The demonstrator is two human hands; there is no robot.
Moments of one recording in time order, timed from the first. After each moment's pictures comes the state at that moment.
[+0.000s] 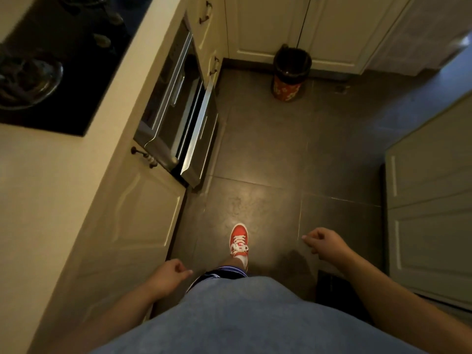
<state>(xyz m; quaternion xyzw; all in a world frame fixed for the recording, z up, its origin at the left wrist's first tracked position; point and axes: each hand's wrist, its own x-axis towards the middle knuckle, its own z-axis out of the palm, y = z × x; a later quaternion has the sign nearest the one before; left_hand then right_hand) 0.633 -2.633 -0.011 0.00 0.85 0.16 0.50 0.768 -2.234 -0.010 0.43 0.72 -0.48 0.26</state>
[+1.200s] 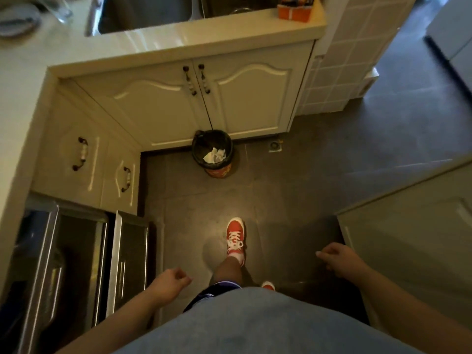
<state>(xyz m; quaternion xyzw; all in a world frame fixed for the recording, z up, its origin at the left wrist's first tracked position) 0.241 -2.091 -0.010 0.11 0.83 0.08 0.53 0.529 -1.733 -0.002 0.55 0.66 -0.47 0.21</state>
